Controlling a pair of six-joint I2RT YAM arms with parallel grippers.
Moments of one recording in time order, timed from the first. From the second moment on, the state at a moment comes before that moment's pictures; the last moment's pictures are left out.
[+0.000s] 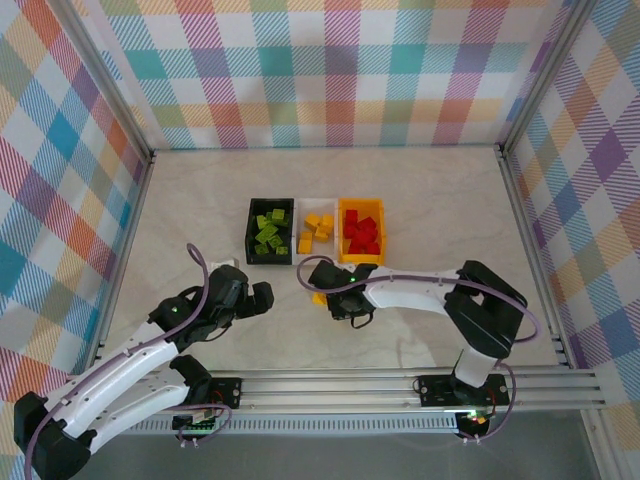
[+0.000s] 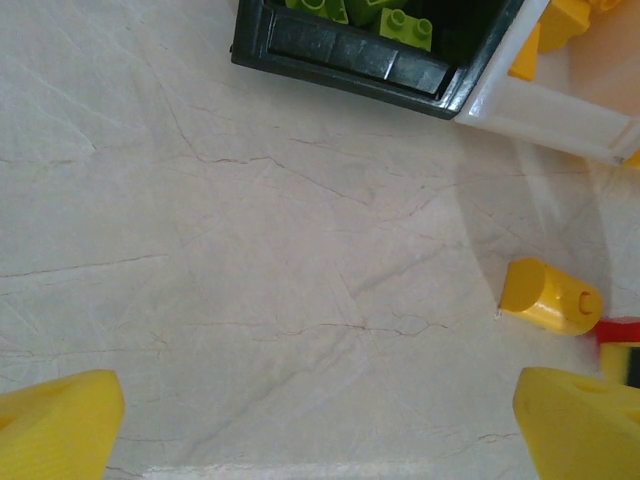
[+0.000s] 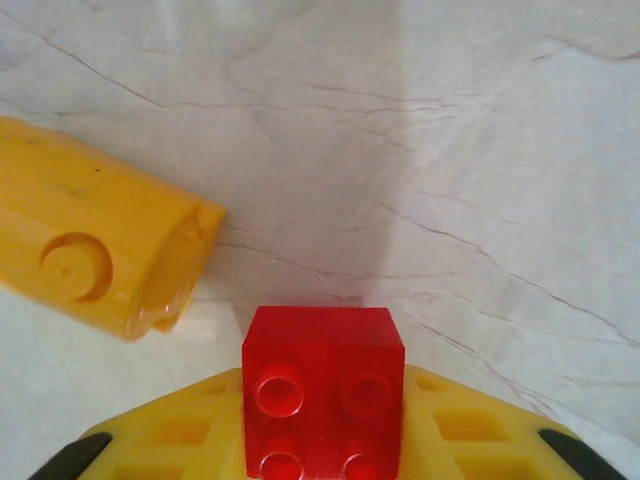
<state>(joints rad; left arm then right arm) -0.70 0.76 0.60 -0.76 -0.24 -0.82 1.03 1.68 1.00 -0.66 0.21 0.80</state>
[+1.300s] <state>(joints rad) -0.70 0.77 0.62 -0.79 -0.28 -0.84 0.95 1.61 1.07 -0.56 0.01 0.57</state>
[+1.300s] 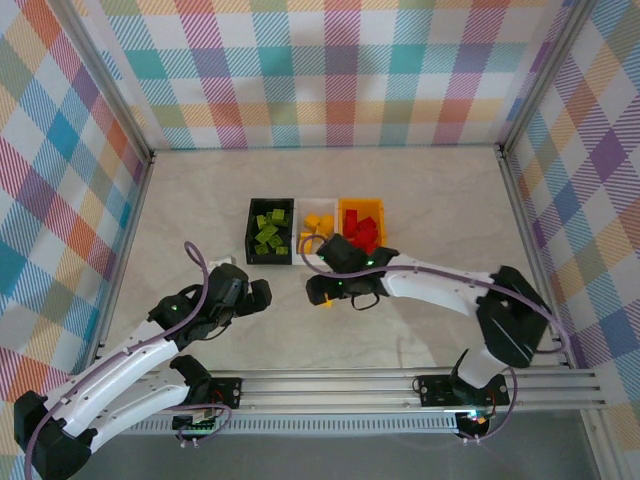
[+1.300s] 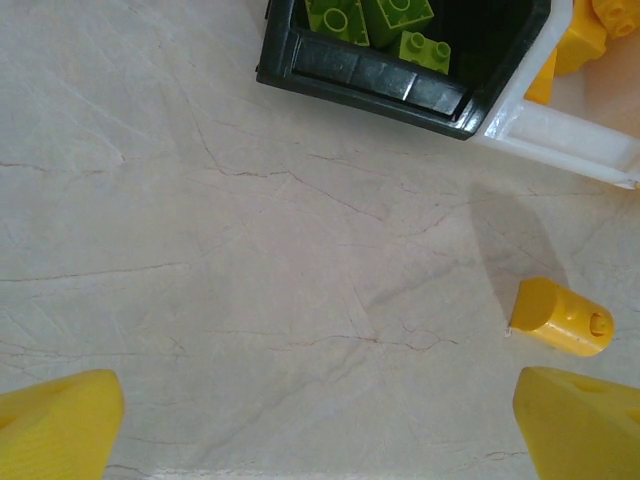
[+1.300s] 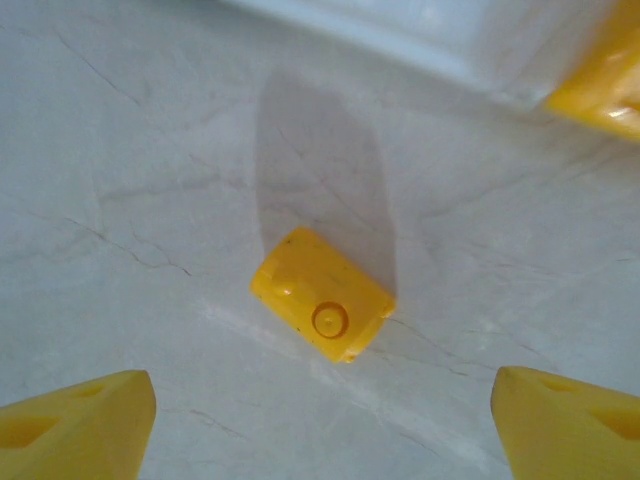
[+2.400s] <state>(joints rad) -0.70 0.76 0.62 -0.79 -0.28 -0.84 0.98 1.81 1.12 -0.52 0.09 0.54</state>
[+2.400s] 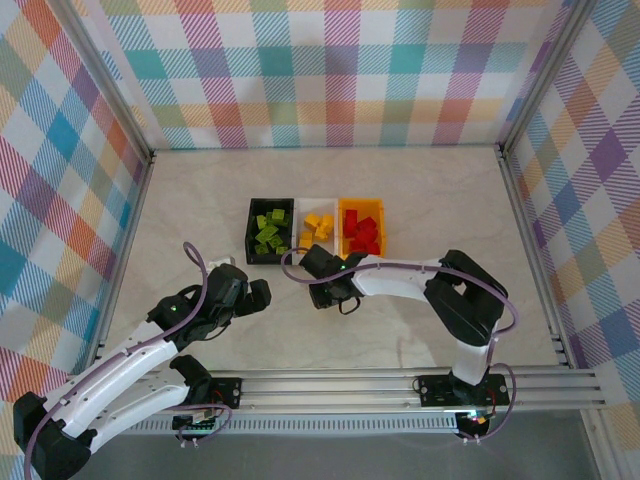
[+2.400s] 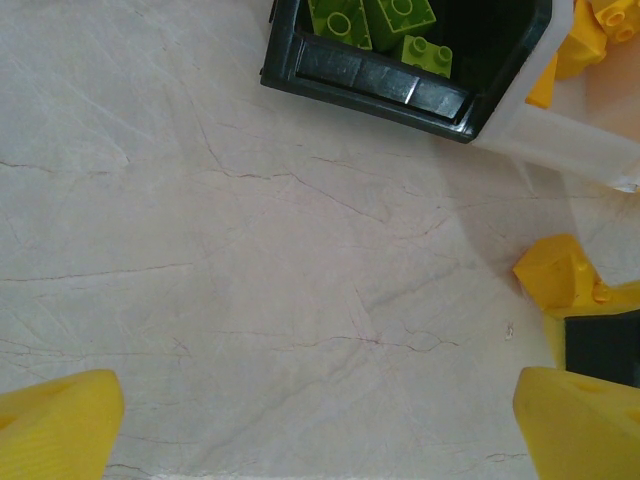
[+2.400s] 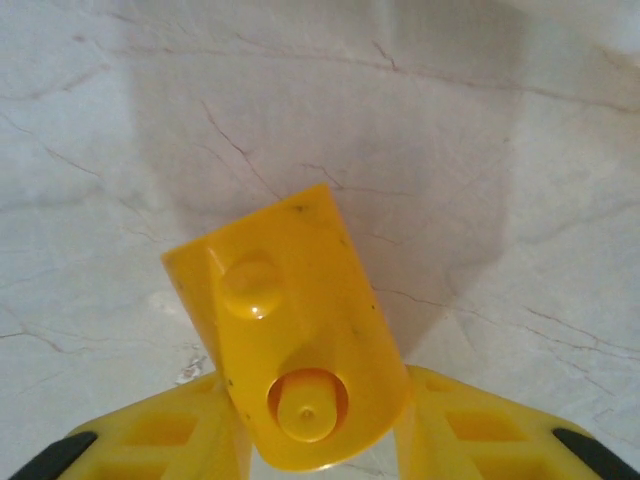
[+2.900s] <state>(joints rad) -0.70 0.76 0.62 -0.79 -0.28 -0.84 0.90 1.77 1.34 -0.53 0.11 0.52</state>
